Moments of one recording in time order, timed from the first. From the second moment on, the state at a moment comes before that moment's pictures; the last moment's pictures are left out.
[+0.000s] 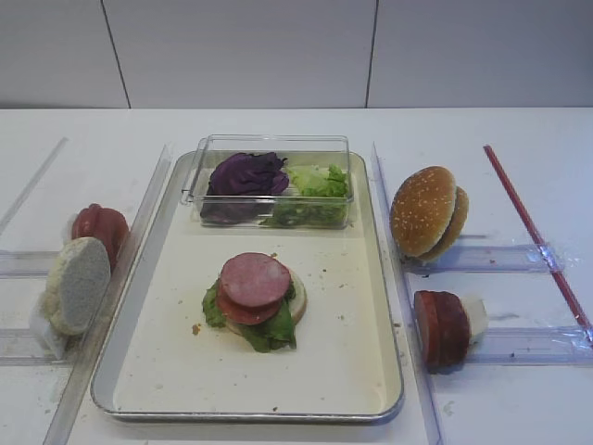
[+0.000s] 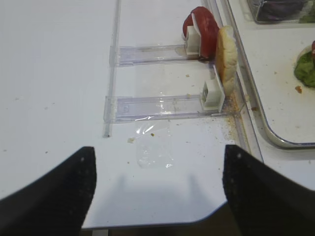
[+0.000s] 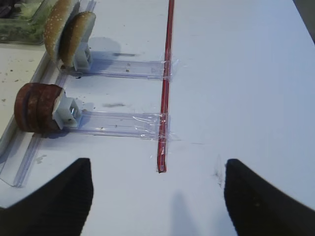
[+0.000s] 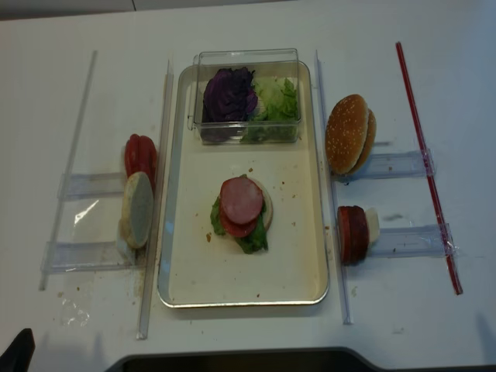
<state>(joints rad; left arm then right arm) -0.02 -0.02 -0.48 0.05 1.18 -0.07 0.01 -0.02 -0.47 0.10 1.14 -0.05</state>
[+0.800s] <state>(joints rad) -0.02 -0.02 -0.48 0.05 1.18 -0.07 0.01 -0.02 -0.47 0.10 1.14 -0.05</state>
